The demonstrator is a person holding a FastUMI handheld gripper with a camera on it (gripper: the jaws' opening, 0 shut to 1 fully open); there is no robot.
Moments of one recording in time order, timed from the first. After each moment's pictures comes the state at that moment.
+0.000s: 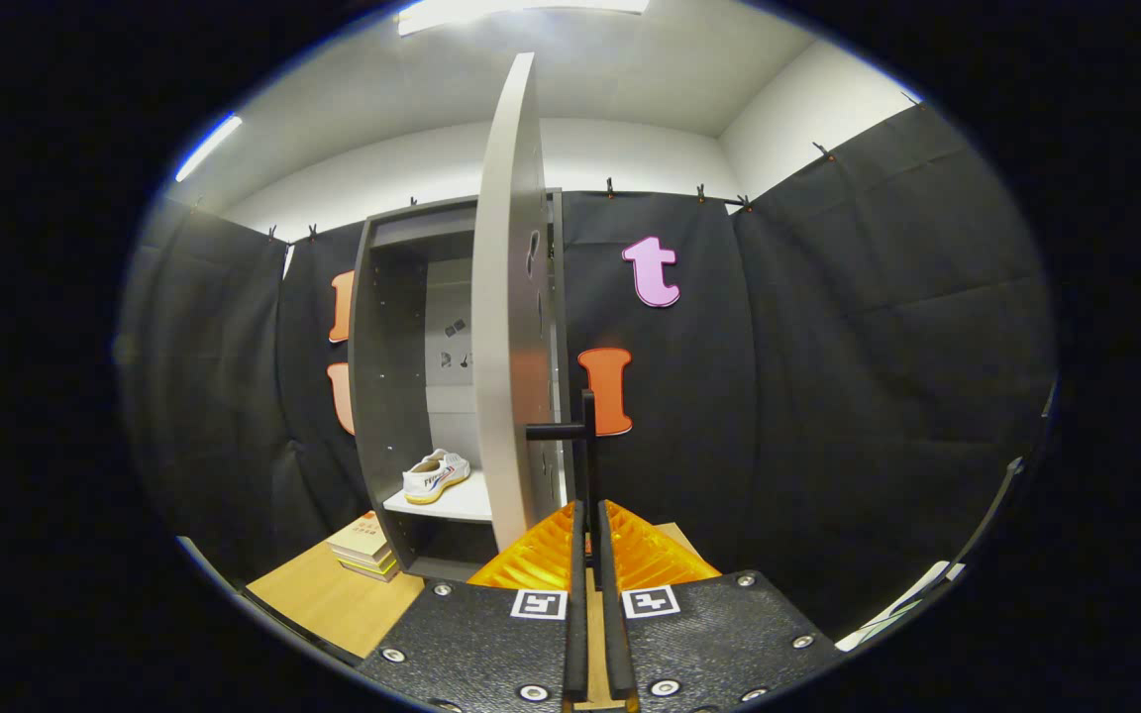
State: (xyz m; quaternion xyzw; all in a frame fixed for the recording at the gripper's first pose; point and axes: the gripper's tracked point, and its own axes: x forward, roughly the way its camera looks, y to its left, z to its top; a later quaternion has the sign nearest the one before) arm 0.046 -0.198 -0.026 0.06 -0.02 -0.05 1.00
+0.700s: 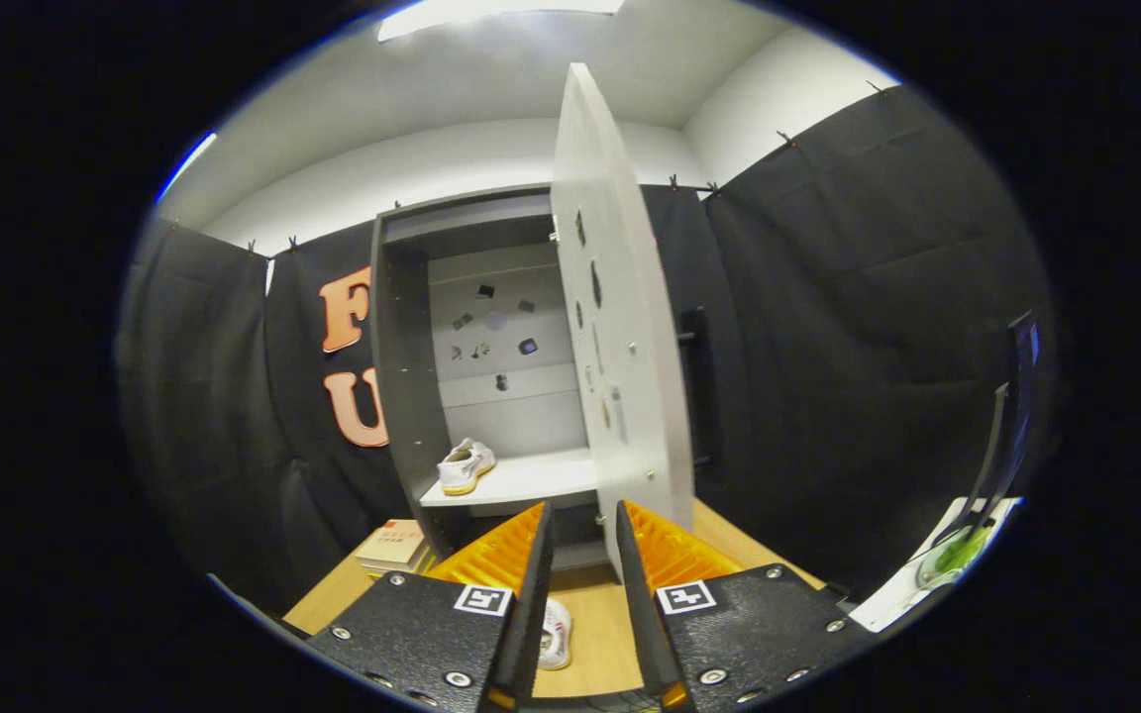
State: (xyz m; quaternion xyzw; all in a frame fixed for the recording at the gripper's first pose) arm 0.025 -0.082 -0.078 0.12 0.01 -0.06 0.99
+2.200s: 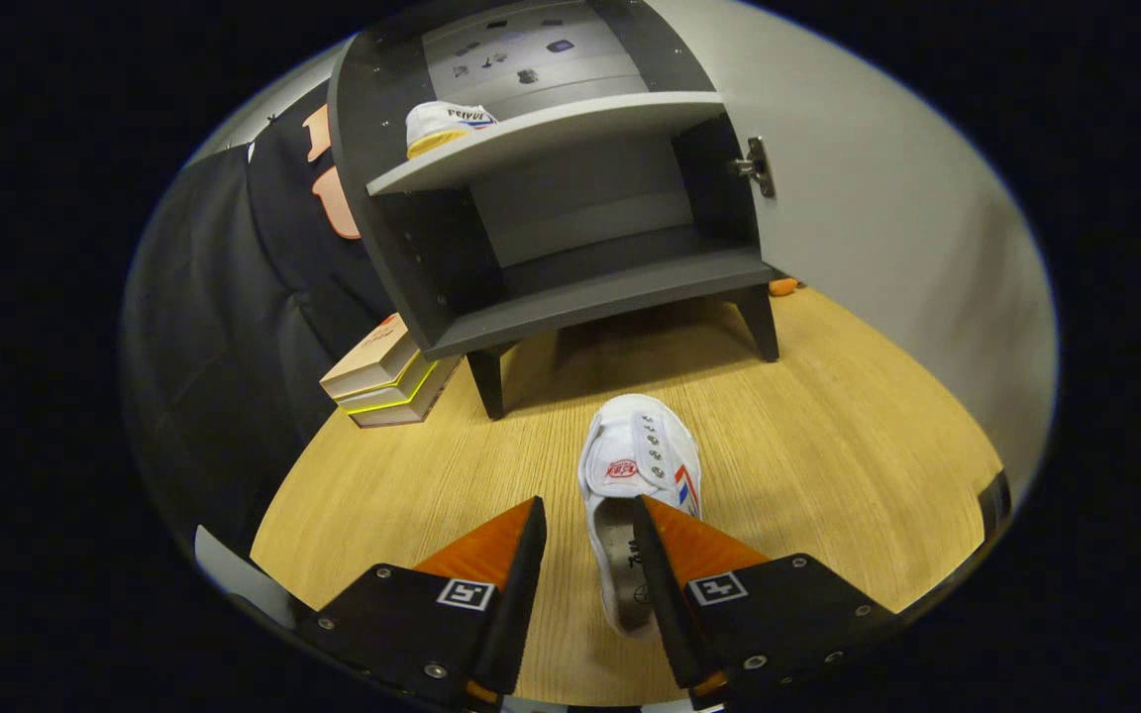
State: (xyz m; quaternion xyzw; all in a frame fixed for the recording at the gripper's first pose) arm 0.205 0.041 -0.465 0.15 0.29 0.04 0.94
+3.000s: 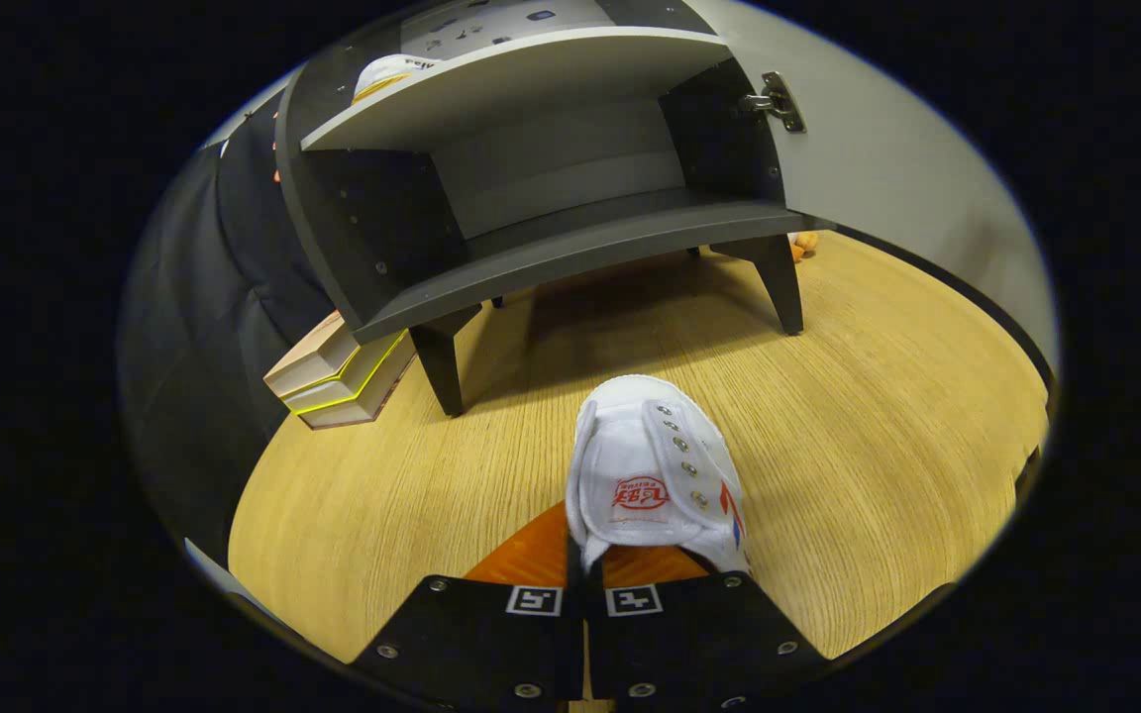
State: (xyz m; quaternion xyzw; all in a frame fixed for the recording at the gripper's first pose) arm 0.254 0.045 -0.501 0.16 0.31 0.01 0.94
